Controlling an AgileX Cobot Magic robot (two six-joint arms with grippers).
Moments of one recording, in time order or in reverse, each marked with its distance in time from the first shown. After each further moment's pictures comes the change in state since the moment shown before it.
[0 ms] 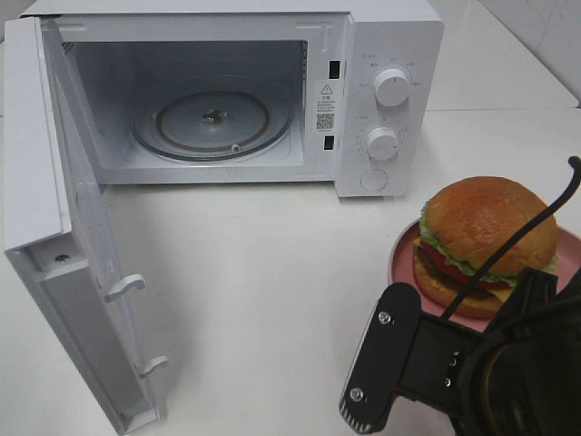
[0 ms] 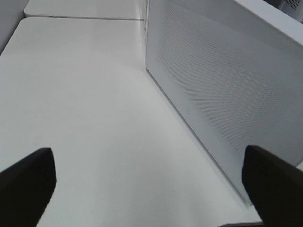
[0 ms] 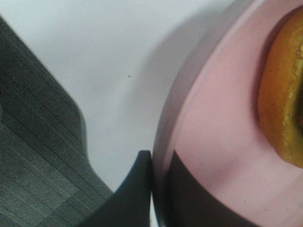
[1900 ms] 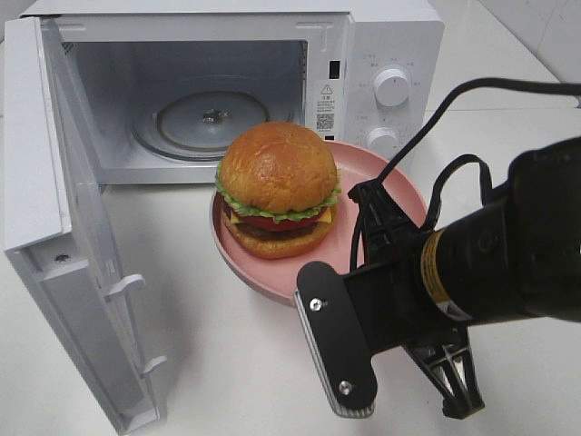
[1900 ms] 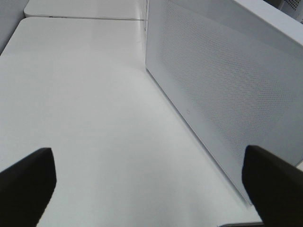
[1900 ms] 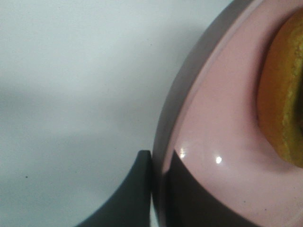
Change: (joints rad) left arm 0.000 0.000 0.000 0.000 0.000 0.000; right arm -0.304 0.003 -0.093 -0.012 -0.483 -1.084
